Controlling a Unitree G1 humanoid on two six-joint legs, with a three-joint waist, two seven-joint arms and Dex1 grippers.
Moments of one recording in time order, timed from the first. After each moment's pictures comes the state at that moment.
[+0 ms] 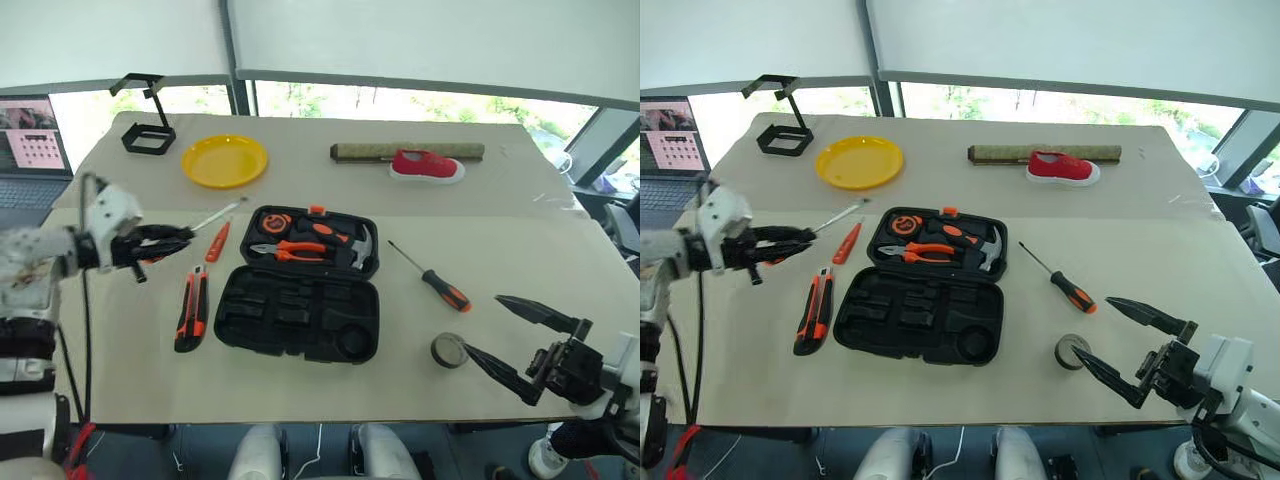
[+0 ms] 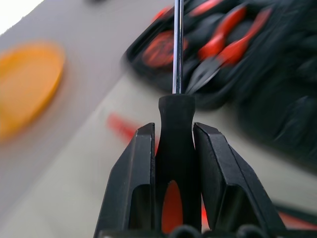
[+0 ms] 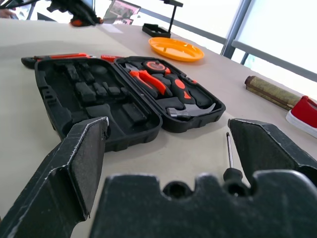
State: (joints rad) left arm -0.67 0.87 -0.04 0.41 -0.22 -0.09 -1.34; right arm 0.39 -0.63 -0.49 -0.38 0.64 -0.14 1.08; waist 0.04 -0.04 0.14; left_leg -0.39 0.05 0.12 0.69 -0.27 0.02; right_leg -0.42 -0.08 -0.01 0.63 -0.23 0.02
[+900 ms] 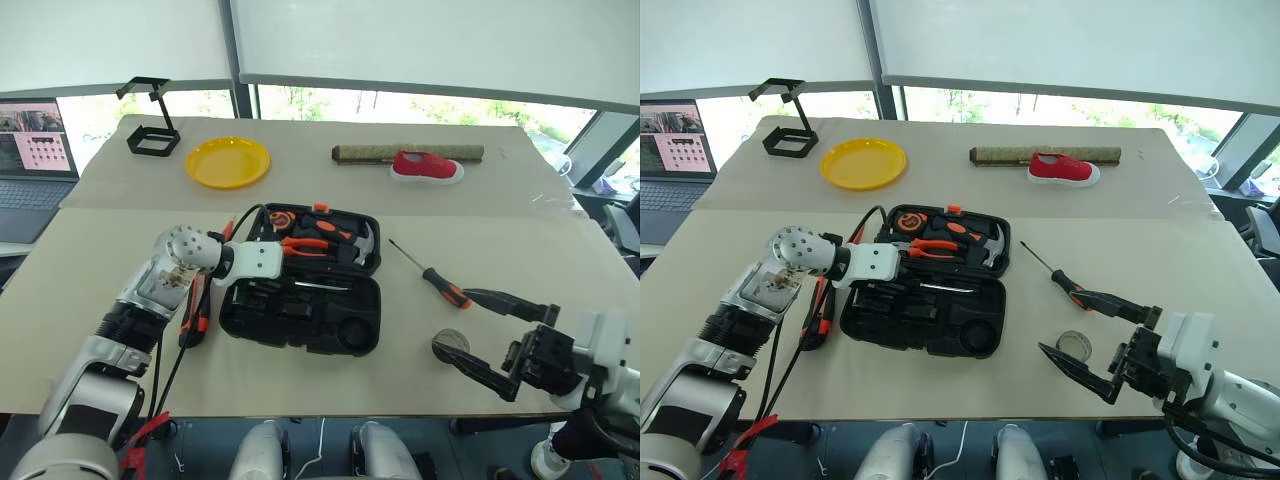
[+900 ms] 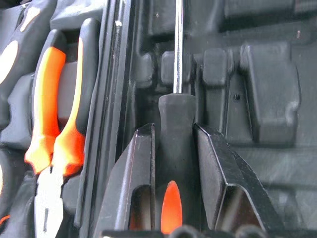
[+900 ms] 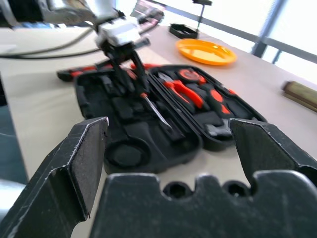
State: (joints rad) left arm -0.70 0.65 -0.34 0.23 0.07 0.03 -1.28; right arm 0.36 -0.70 -0.40 -0.67 0.71 0.15 0.91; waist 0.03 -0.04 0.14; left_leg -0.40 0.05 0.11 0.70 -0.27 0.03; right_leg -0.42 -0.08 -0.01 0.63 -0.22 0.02
